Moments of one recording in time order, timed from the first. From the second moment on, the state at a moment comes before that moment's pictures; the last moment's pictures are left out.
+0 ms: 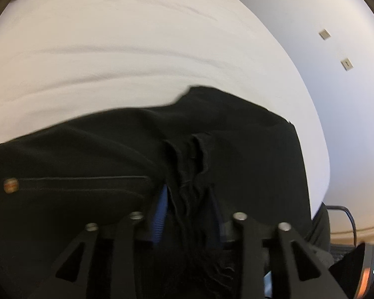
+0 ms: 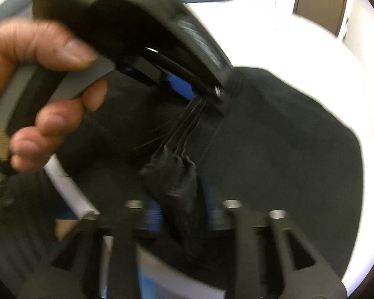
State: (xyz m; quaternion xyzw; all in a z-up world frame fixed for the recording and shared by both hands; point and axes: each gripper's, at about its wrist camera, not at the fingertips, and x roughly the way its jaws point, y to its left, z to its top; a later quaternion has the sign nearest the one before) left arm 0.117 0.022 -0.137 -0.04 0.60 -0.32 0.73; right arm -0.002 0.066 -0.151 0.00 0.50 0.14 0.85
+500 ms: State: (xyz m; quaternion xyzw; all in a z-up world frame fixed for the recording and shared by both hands) left arm 0.036 -0.030 -0.116 0.09 0.51 -0.28 0.81; right arm 0.026 -0.217 -0.125 0.44 0.41 0.26 0.75
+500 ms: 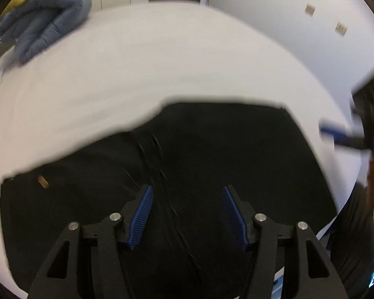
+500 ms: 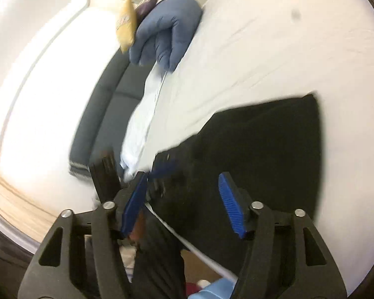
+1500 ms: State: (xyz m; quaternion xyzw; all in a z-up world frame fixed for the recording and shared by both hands) left arm 0.050 0.026 -0.143 0.05 0.52 -0.26 0.82; right arm 0.014 -0.225 -0.145 0.46 0.42 0.32 0.72
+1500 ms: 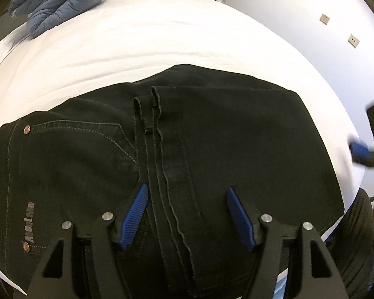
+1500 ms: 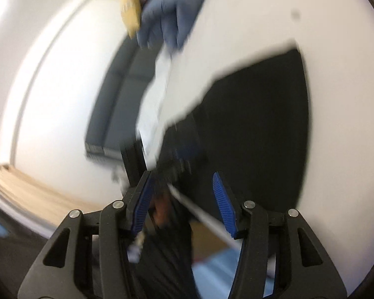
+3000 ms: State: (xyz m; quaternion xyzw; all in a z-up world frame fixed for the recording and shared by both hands) left arm 0.017 0.360 -0.164 -0.54 0.38 0.01 0.75; right arm 0.052 -0.118 -0.150 0.46 0.51 0.27 0.67
